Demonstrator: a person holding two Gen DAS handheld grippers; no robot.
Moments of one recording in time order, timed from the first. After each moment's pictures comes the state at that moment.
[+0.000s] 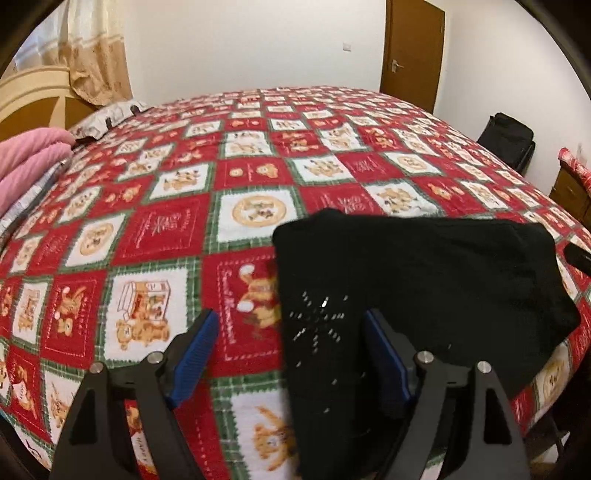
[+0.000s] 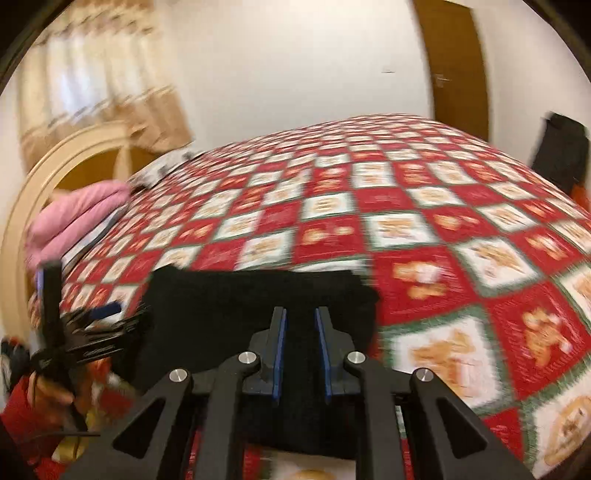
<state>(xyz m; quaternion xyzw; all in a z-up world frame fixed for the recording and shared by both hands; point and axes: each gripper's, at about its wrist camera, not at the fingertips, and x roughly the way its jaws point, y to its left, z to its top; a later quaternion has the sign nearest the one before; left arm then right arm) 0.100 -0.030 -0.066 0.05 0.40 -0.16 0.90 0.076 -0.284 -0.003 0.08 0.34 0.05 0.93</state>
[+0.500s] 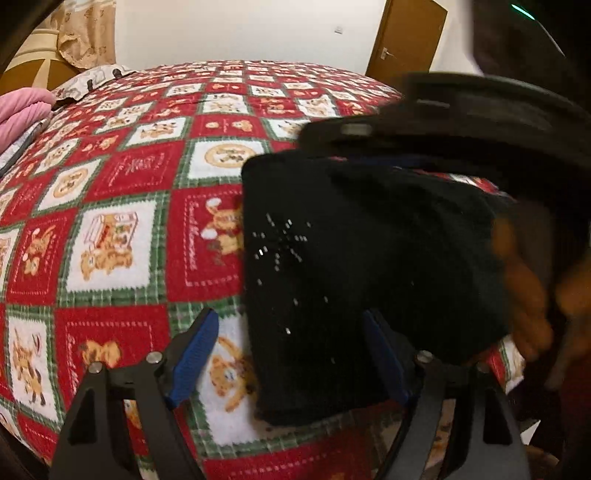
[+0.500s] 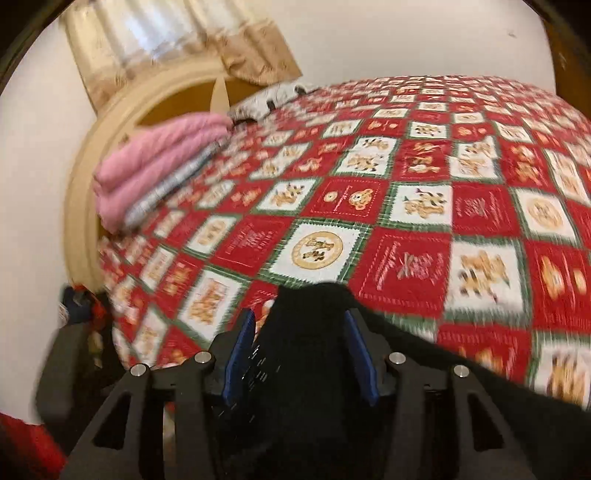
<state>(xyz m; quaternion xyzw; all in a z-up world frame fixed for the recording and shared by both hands) 0.076 -0.029 -0.081 0.01 0.45 -0.21 0.87 0.224 -0.132 -0.038 0.05 0.44 0.25 0.86</state>
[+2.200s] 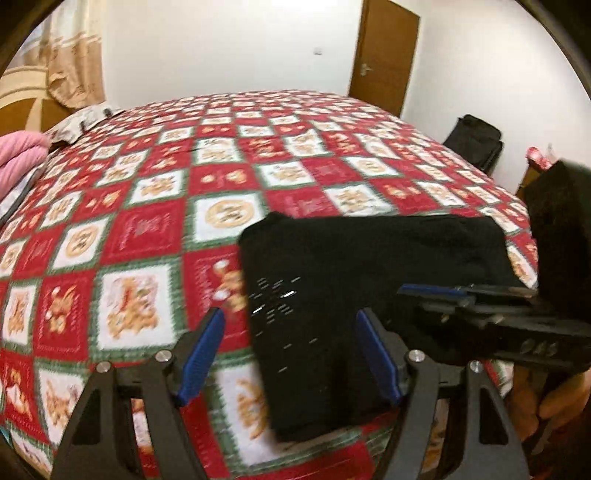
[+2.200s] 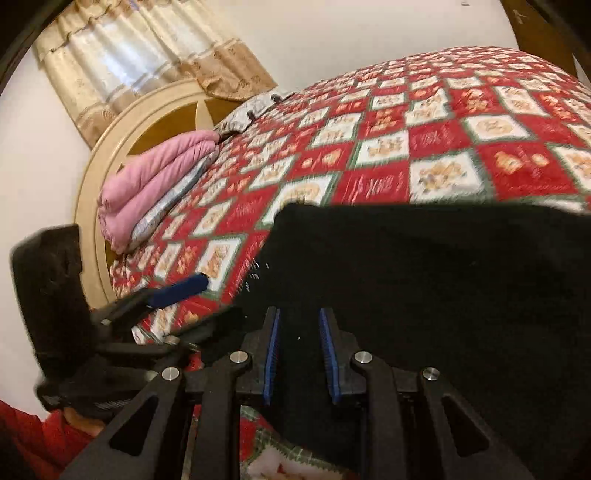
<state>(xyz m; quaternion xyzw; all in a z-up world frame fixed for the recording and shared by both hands) 0.077 -0.027 -0.043 0.04 0.38 -0.23 0.89 0.133 -0.187 -0.055 0.16 0.41 0.23 0.87</state>
